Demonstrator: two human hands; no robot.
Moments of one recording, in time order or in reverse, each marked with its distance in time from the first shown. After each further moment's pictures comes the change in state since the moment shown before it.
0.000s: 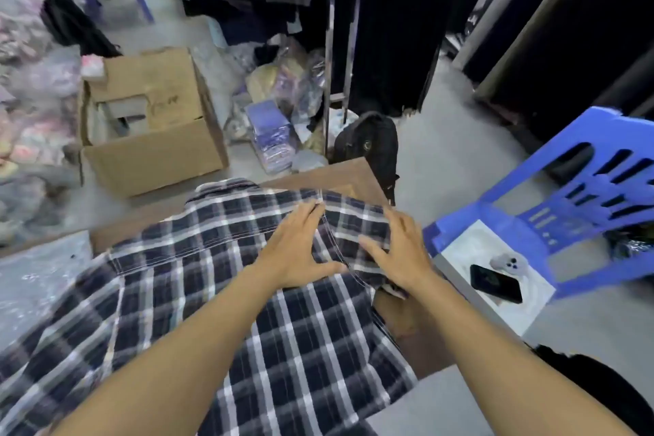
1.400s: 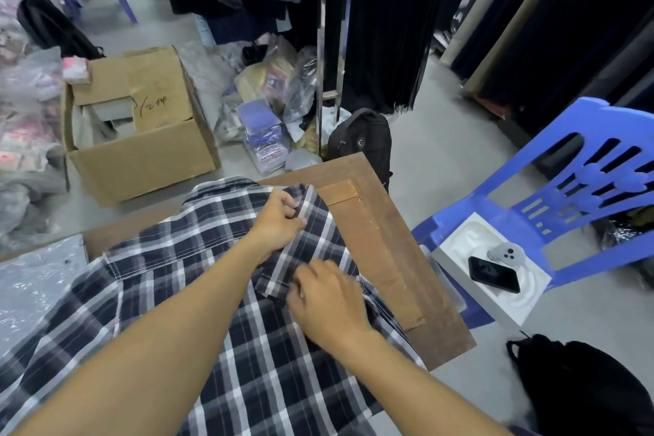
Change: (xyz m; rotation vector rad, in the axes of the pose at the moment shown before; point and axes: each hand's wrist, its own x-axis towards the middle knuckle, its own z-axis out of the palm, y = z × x) left_hand 0.023 -0.027 -0.021 -0.665 0.148 -0.404; right_hand -0.080 -0.111 0.069 -0.205 0.111 -0.393
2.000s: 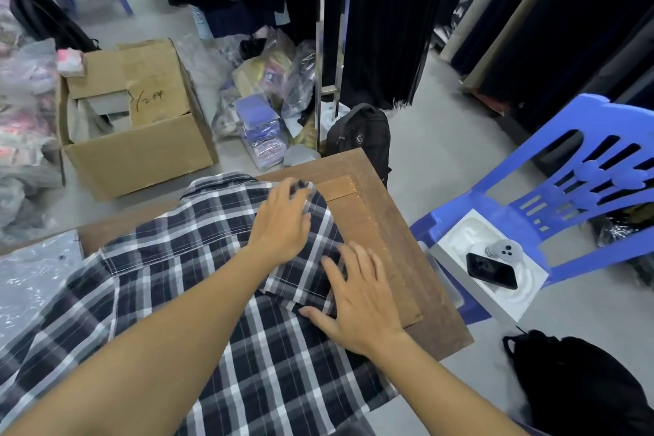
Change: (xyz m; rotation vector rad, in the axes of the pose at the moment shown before) left_hand 0.002 -0.017 0.013 0.790 0.157 0.527; right_hand -0.025 0.050 0.002 -0.260 -0.077 0.031
